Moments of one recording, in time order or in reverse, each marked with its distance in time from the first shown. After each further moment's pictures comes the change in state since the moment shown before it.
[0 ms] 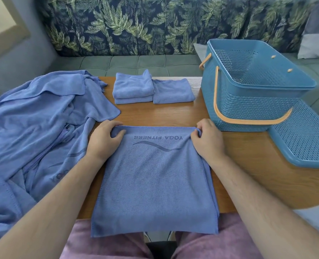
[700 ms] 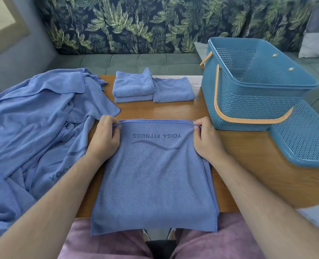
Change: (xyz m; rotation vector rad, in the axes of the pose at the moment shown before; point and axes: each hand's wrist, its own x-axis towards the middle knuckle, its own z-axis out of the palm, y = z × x) left_hand -0.004 0.003 -0.001 -0.055 0.034 0.095; right_hand -0.002 0.006 0.003 0.187 -0.022 -0.142
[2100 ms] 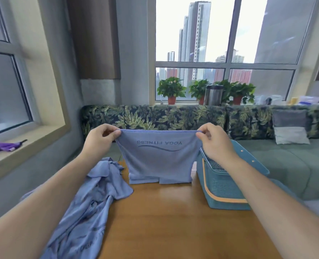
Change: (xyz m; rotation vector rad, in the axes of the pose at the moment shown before) left_hand 0.128 0.138 -0.216 -0.327 0.271 -0.098; right_hand 0.125 -0.180 -0.197 0.063 0.203 -0.095
